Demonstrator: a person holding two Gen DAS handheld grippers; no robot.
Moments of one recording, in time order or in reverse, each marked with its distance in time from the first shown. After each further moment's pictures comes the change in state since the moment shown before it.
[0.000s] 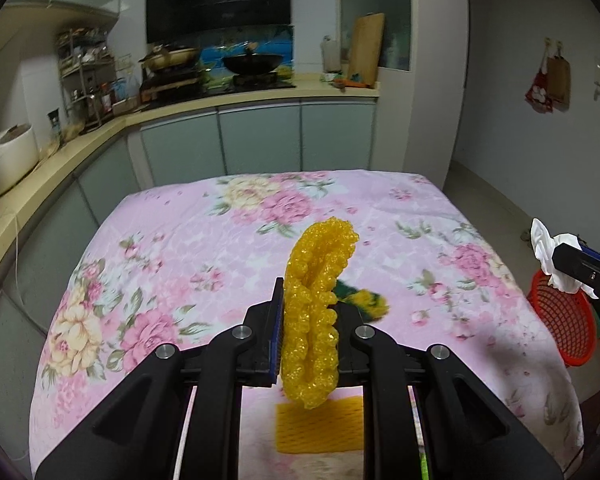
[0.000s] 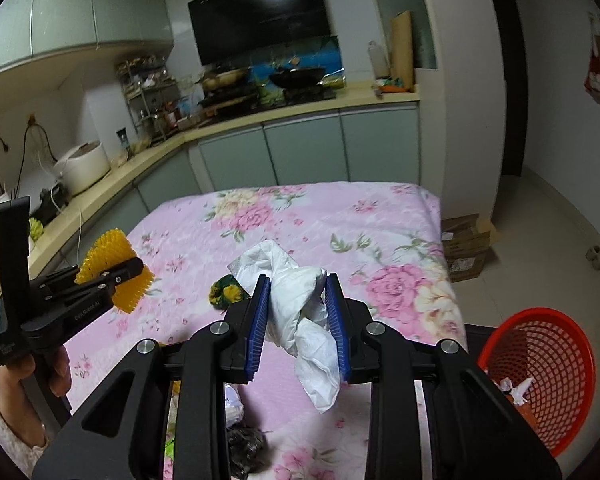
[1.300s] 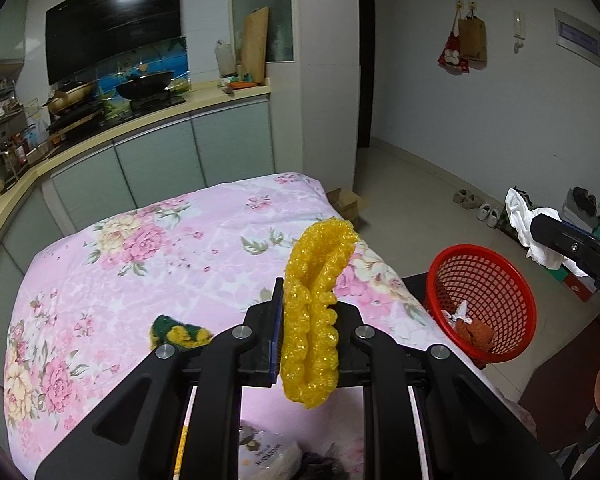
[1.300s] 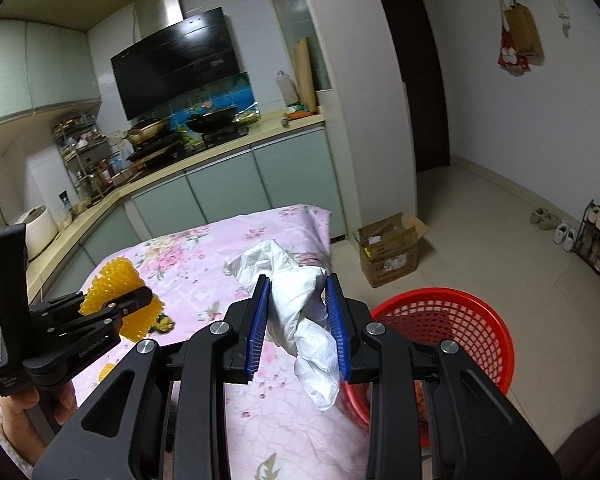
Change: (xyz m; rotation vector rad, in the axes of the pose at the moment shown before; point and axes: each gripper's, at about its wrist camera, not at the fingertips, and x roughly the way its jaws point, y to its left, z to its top) left arm 0.000 -0.147 0.017 0.200 0.014 -0.229; right arm -0.079 -0.100 -0.019 0.186 -0.108 -0.206
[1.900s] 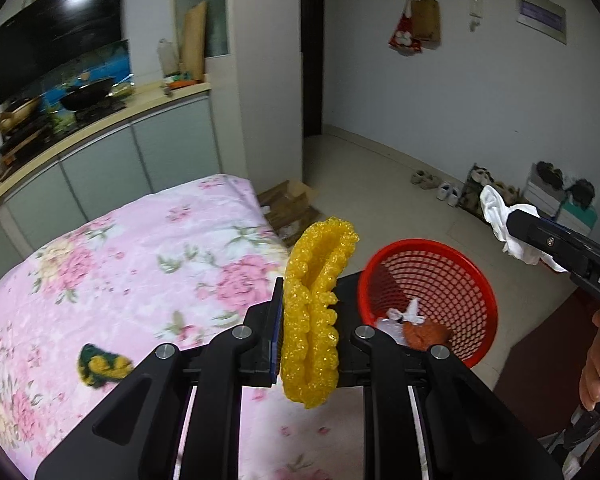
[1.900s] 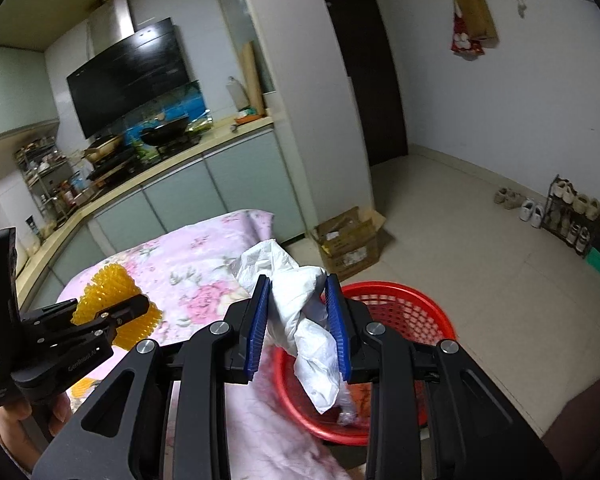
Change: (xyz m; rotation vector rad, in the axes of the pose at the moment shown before) left arm 0.032 -0.072 0.019 0.097 0.042 -0.150; right arm -0.011 -0.057 -0.001 0.096 -0.002 -0.135
